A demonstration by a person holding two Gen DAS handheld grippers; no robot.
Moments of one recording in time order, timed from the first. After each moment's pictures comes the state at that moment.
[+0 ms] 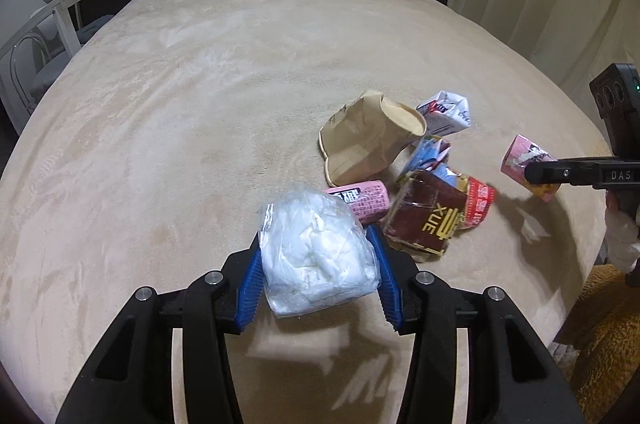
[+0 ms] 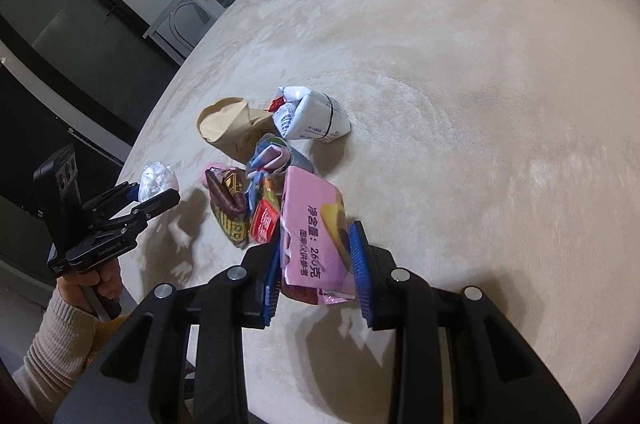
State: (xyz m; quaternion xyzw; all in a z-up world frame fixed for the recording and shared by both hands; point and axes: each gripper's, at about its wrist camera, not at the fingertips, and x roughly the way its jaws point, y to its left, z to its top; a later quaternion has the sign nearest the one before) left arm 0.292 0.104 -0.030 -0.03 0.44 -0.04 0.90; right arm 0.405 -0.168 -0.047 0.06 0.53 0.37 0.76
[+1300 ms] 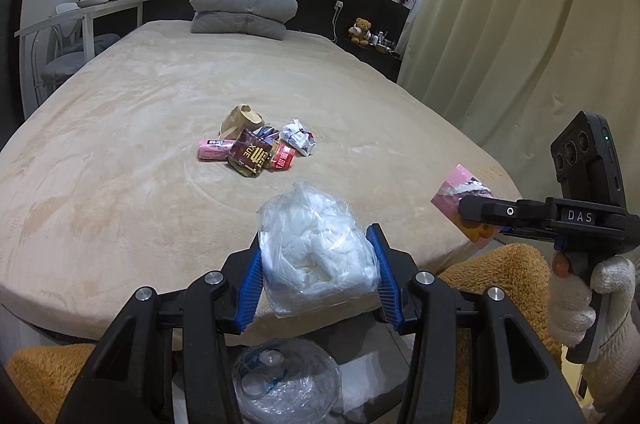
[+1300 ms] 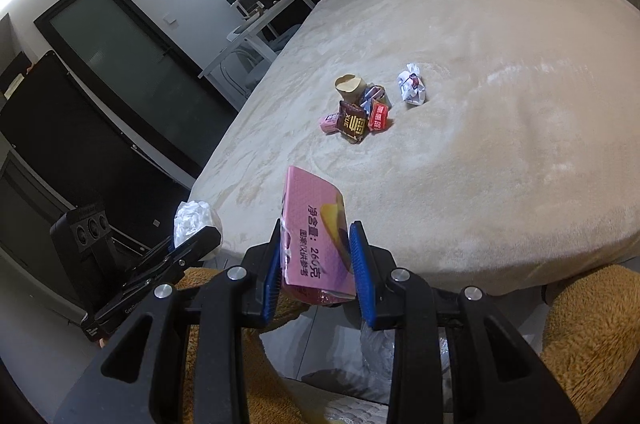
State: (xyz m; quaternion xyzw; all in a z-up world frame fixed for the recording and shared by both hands) left arm 0.051 -0.017 0.047 -0.11 0.32 -0.08 0.94; right arm 0.166 -0.257 0.038 0.15 0.45 0.39 0.79
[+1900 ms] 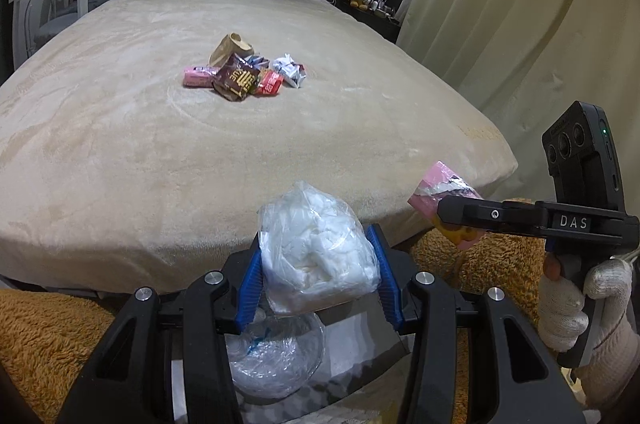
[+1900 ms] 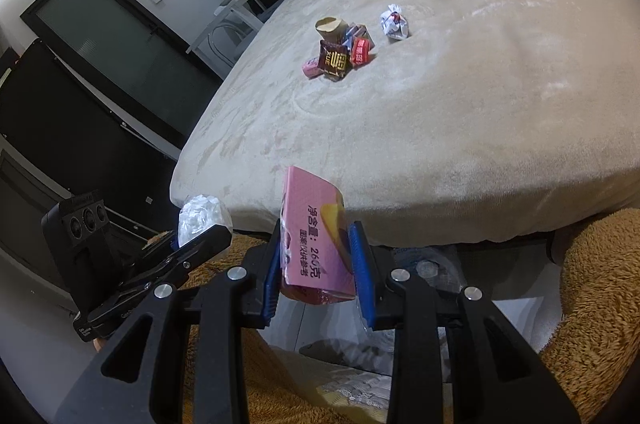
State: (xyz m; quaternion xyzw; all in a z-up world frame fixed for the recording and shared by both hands) left arm 0.045 -0.037 -0.019 -0.13 0.39 -0.10 0.91; right arm 0.142 -0.256 -0.031 0.14 0.51 0.38 0.76
